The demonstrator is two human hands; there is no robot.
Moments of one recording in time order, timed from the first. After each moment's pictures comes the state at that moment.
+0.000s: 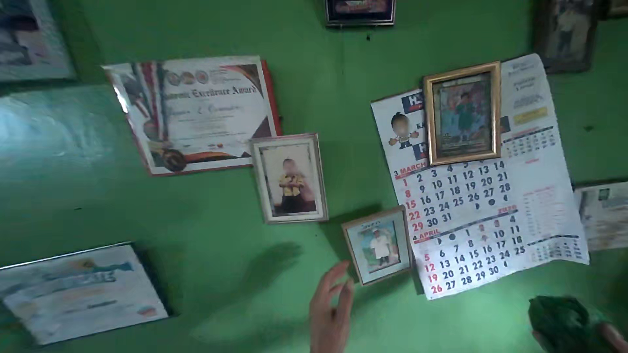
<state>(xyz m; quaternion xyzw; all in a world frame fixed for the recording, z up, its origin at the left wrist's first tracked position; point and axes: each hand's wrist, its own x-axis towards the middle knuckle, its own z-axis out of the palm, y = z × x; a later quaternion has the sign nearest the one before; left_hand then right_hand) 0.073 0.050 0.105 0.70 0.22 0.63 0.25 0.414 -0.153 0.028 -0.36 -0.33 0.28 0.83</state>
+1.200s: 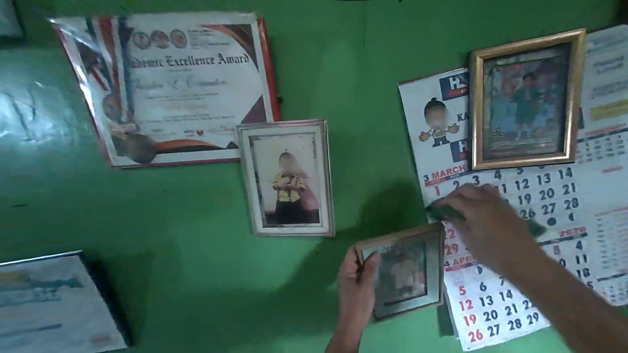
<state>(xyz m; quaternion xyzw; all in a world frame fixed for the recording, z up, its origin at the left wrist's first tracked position) 0.144 0.159 0.138 0.62 0.12 0.68 0.36 0.323 0.048 0.249 -0.59 -0.65 -0.31 0.37</state>
